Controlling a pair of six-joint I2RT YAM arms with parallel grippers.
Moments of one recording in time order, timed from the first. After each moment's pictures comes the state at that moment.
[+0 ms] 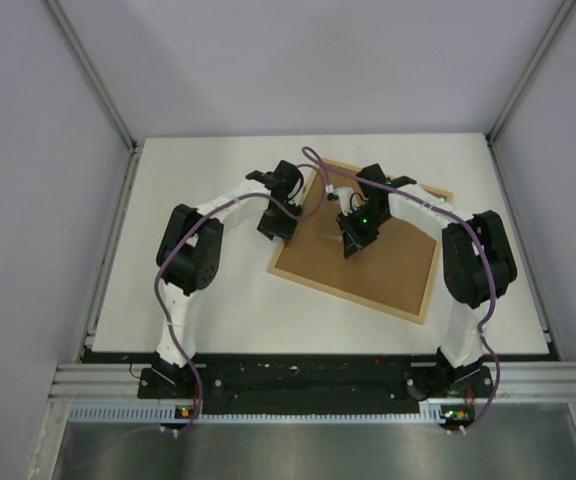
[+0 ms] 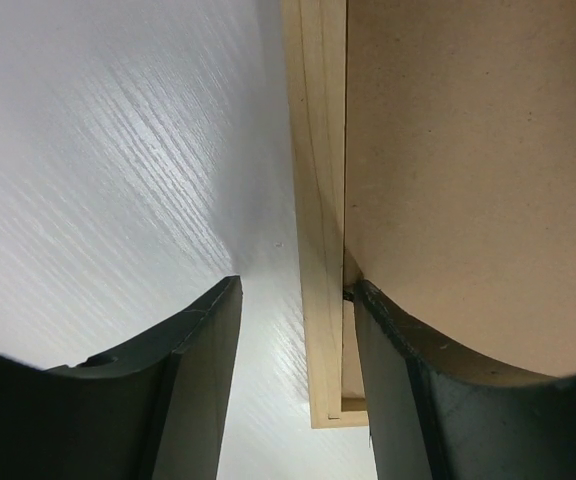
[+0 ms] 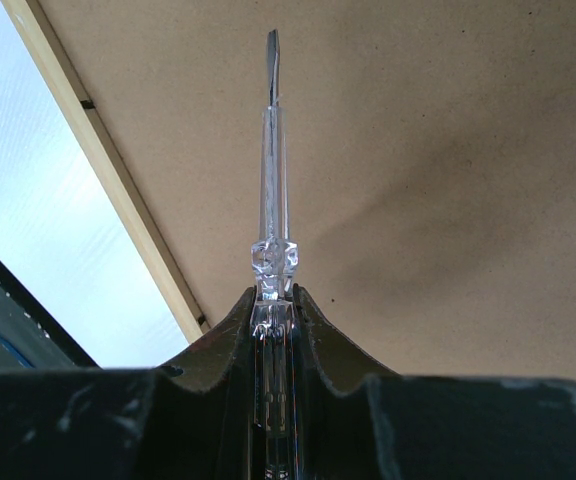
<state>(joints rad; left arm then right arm) -0.53 2.13 1.68 -0.82 0.00 -0.13 0.41 1.88 1.37 -0.79 -0.48 -0.25</state>
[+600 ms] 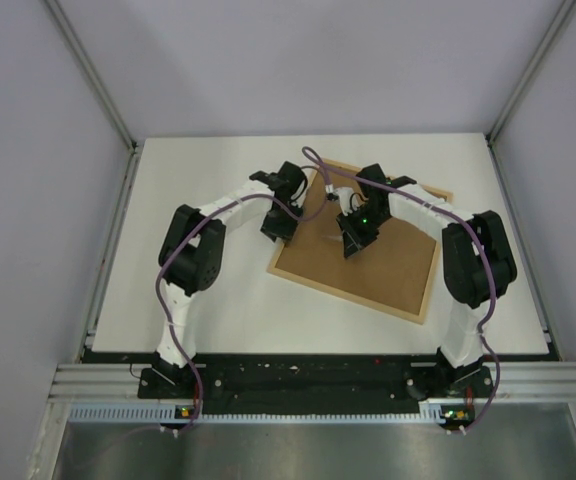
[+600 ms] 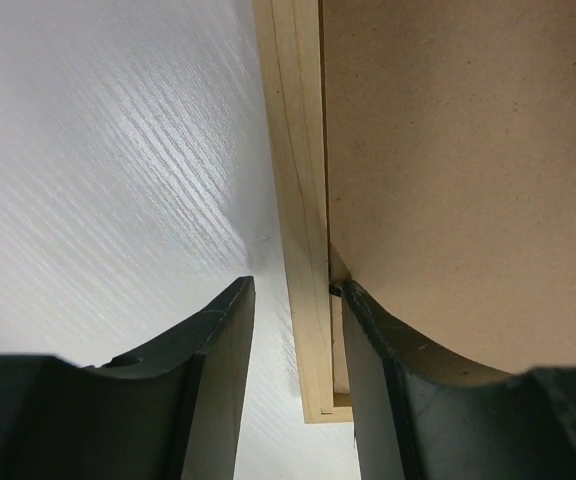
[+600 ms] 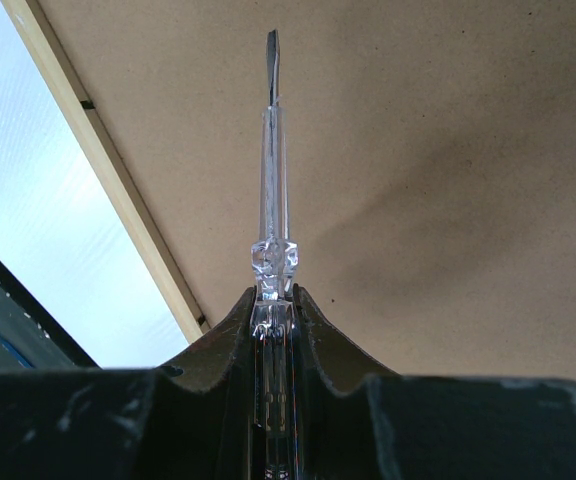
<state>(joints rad) -0.55 2.15 1.69 -0.84 -0.02 -0.13 0.41 1.88 1.37 -0.79 -0.48 -0.25</state>
